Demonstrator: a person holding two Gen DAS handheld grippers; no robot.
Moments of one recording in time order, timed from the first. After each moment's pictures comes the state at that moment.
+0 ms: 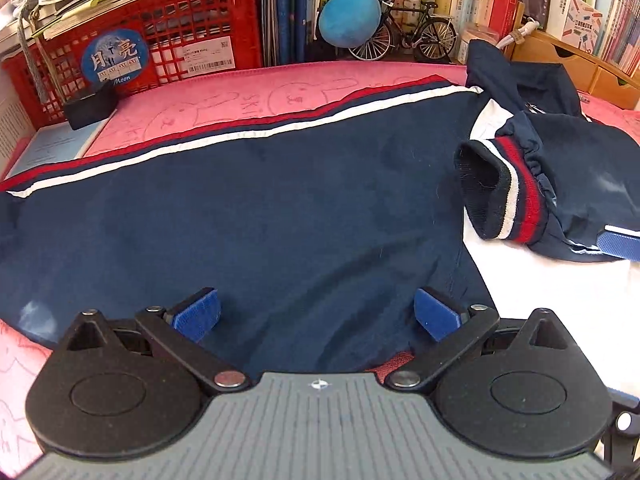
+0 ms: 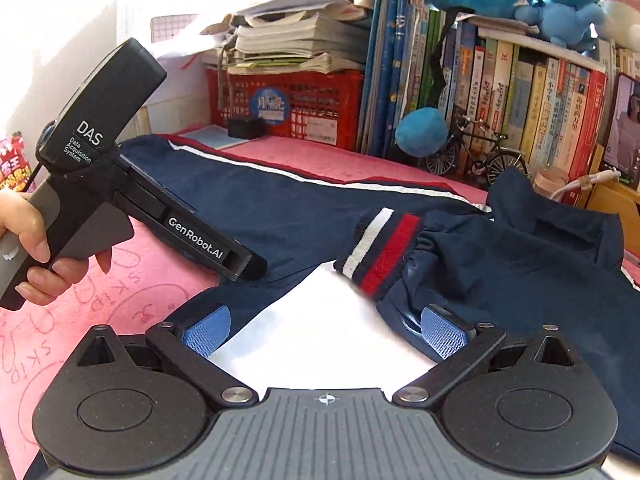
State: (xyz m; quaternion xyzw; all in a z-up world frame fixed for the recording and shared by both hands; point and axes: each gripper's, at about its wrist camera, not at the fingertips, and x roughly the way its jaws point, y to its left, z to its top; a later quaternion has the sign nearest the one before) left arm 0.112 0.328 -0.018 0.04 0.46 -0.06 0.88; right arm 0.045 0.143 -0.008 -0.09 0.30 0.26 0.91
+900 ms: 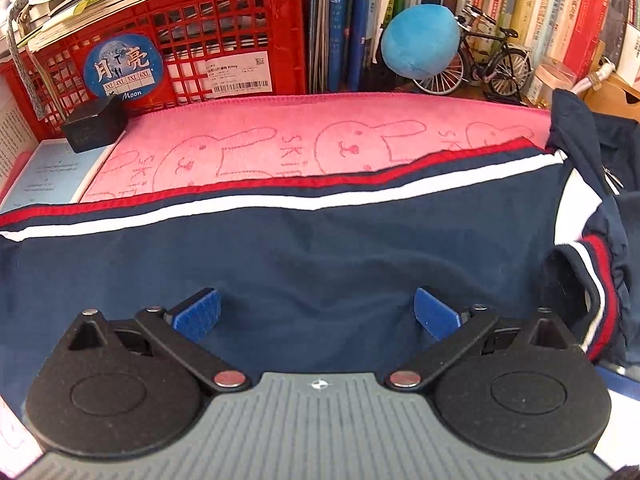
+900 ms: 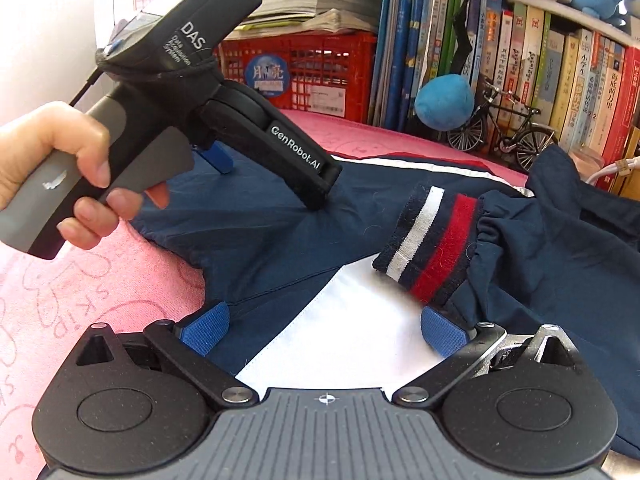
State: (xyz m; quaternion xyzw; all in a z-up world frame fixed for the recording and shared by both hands) left arm 0.204 0.340 -0.021 0.01 0.47 0.00 0.89; right arm 0.075 0.186 -0.038 -0.10 0.33 0.26 0.90
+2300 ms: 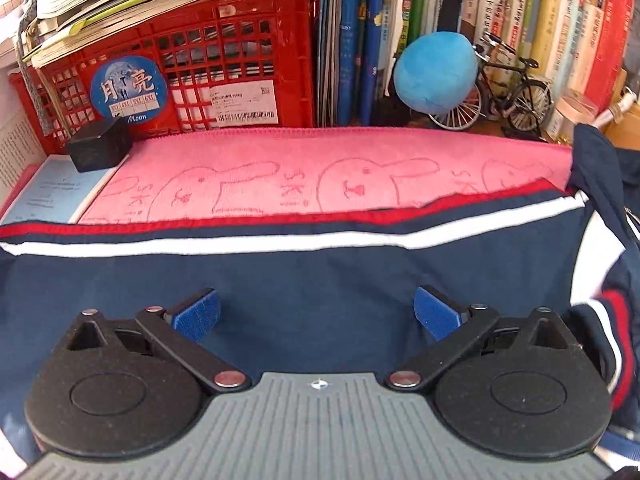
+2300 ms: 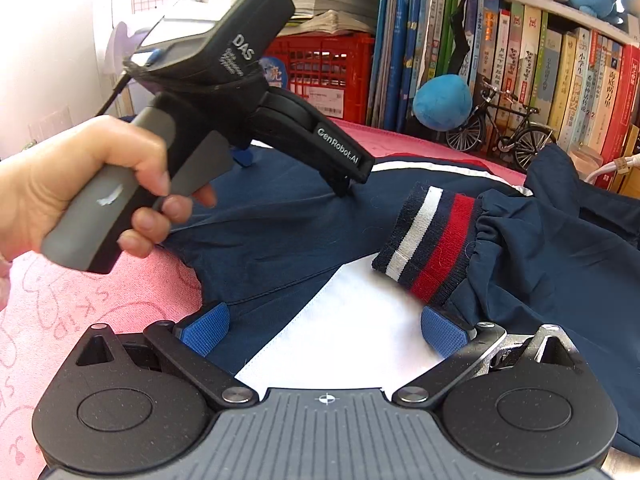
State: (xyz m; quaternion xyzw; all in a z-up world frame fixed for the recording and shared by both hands) left arm 0.225 0.332 -0.028 0.00 0.42 0.03 0.91; right arm 0.075 0.188 -0.040 -0.10 0.33 0.26 0.90
